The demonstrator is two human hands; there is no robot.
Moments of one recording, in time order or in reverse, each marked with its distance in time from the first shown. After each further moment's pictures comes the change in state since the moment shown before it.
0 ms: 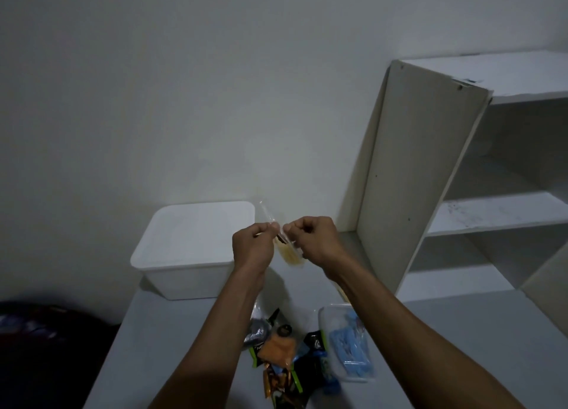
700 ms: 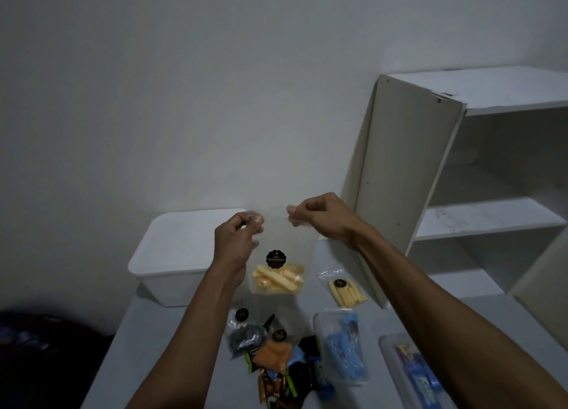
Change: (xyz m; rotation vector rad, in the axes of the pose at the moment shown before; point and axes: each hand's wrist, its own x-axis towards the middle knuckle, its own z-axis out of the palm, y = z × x) left_hand -0.003 0.023 -0.024 -0.169 -0.167 0.105; right_hand 0.007 -0.045 -0.059 -0.169 -0.226 -0.142
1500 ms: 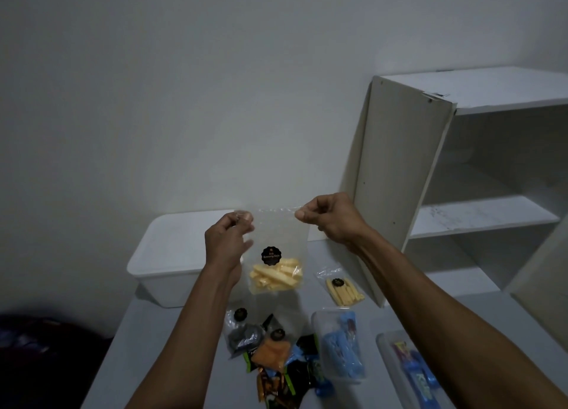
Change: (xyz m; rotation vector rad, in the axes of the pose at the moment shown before) left_hand -0.004 0.003 -0.002 -0.095 0.084 -0.021; right_hand -0.007 0.014 -0.007 0.086 0.167 -0.030
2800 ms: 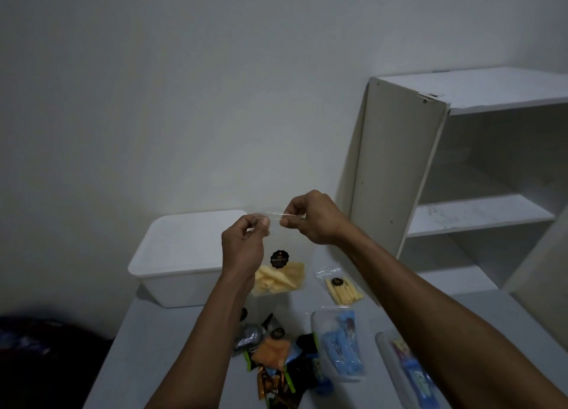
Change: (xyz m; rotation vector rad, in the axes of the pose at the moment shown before) left_hand -0.020 -0.012 0.016 0.188 -0.046 0.164; right_hand 0.001 -0.022 0.019 -0.533 -0.092 -0.138
